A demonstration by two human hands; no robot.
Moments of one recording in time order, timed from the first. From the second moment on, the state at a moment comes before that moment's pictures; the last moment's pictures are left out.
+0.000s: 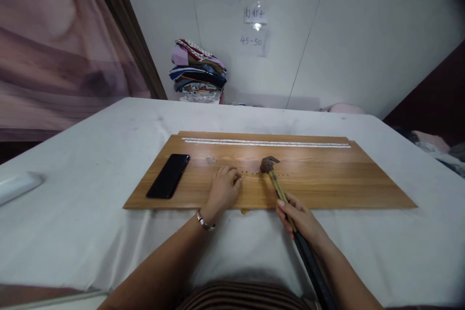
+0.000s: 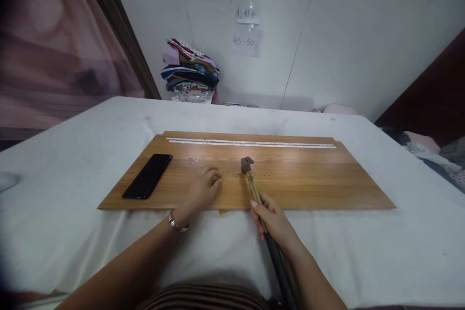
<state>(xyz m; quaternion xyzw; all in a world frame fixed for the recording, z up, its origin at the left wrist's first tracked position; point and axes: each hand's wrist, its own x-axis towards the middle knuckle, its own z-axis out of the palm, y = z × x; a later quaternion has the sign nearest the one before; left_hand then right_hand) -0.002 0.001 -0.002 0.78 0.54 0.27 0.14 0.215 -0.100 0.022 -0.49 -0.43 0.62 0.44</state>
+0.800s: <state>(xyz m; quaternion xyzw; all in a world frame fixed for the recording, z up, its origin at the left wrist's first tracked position) -0.002 0.002 -0.005 0.78 0.54 0.27 0.14 0.215 -0.102 0.023 -0.49 -0.43 0.63 0.43</state>
